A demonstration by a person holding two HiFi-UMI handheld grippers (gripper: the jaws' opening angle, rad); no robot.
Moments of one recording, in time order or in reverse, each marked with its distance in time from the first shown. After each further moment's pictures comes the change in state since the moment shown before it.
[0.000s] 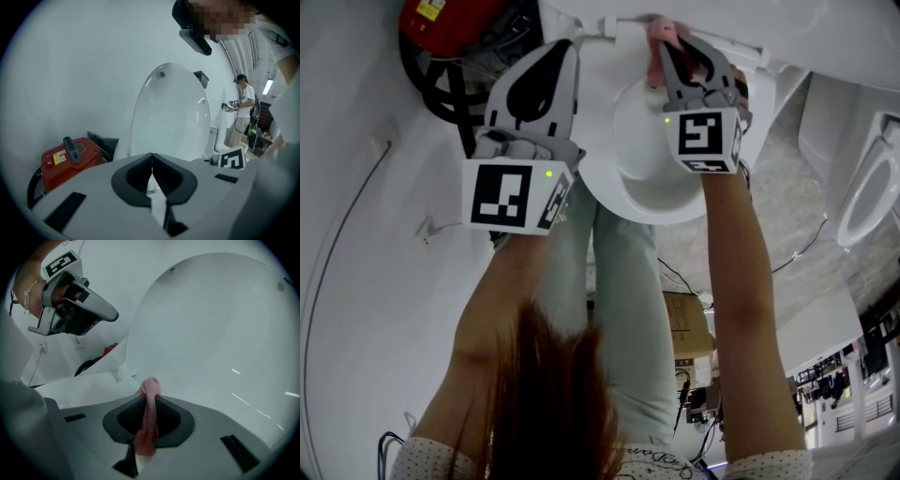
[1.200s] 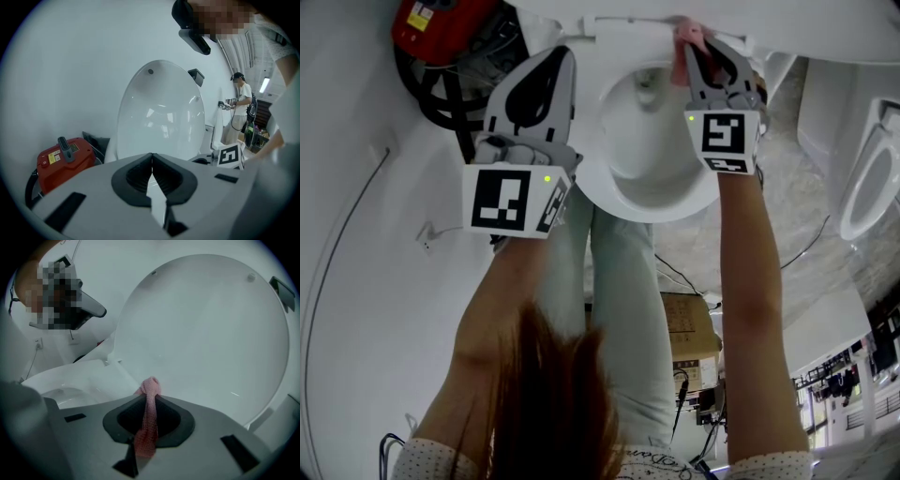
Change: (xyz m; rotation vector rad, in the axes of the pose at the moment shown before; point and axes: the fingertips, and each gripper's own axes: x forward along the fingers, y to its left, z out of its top) left arm 0.003 -0.027 -0.002 0.030 0.008 -0.021; right arm -0.035 -0.045 -0.040 0.019 0.039 -0.079
